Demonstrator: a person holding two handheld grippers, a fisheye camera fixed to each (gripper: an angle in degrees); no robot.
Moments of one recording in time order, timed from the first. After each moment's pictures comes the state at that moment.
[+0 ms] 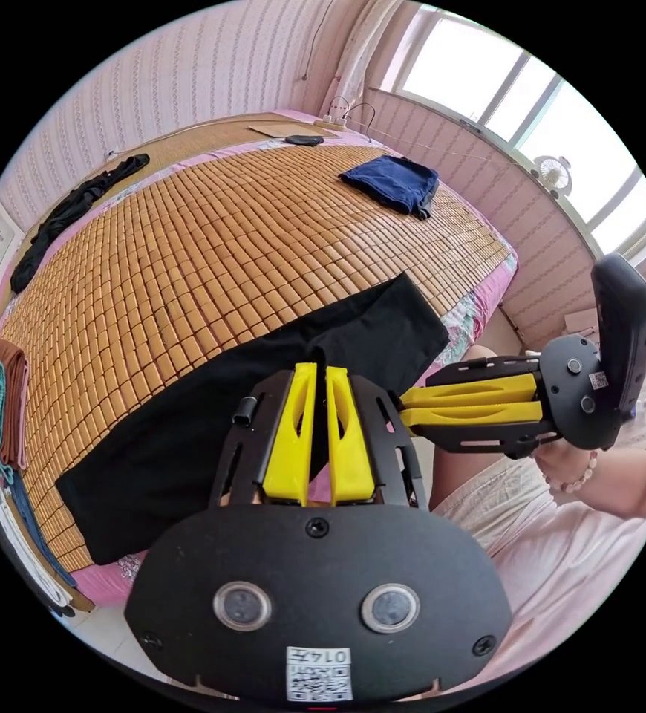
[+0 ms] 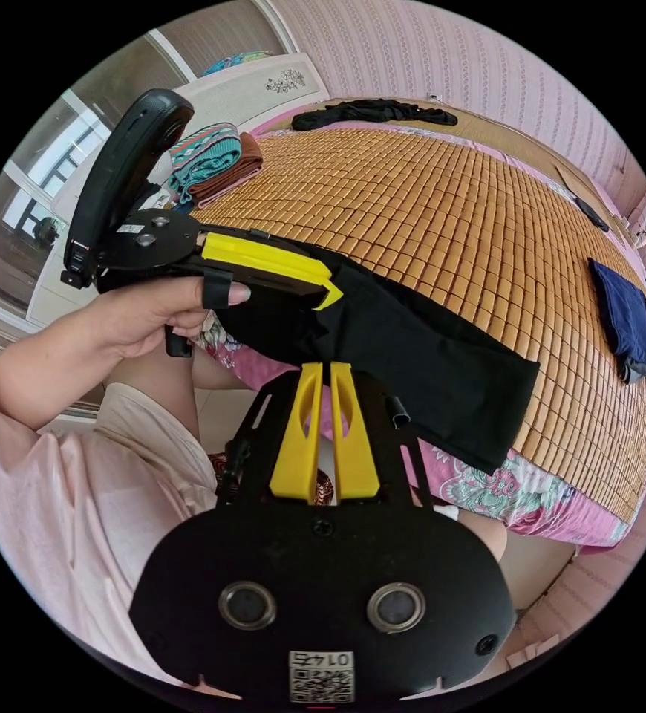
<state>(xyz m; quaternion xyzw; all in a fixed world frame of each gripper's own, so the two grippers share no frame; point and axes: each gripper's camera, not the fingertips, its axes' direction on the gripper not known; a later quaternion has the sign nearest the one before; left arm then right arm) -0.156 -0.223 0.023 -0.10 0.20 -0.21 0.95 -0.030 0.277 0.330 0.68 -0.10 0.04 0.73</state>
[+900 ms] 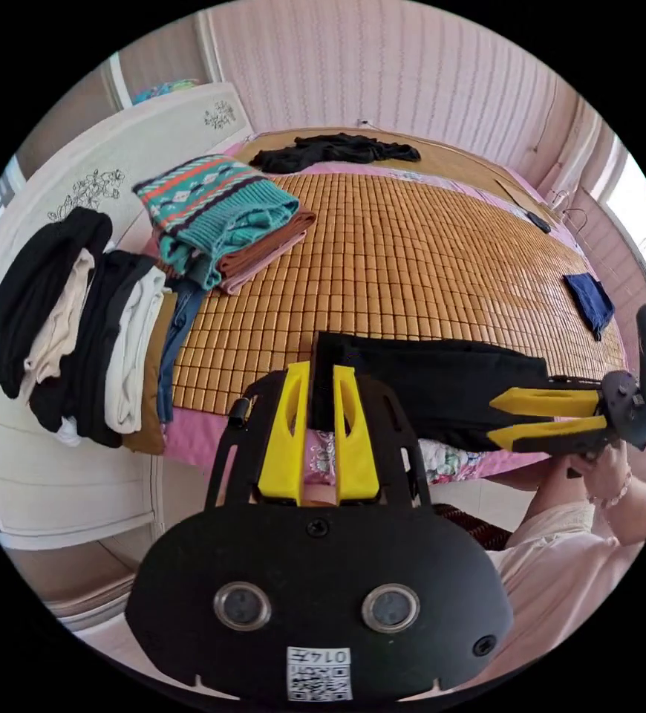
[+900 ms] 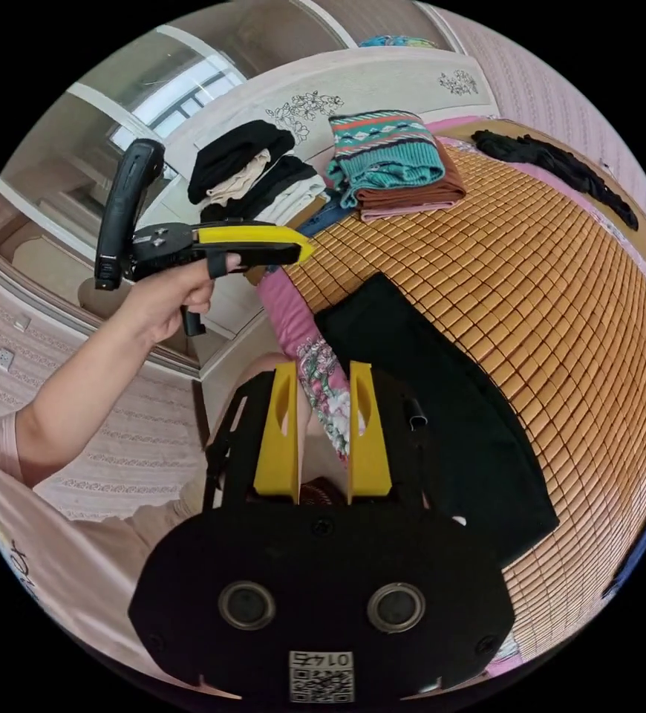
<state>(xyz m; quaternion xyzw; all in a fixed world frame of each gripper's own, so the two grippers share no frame) -0.359 0.074 -0.169 -0.18 -0.03 -0.46 0.87 -0.126 0.215 0.149 0.66 -0.08 -0.18 0.73</state>
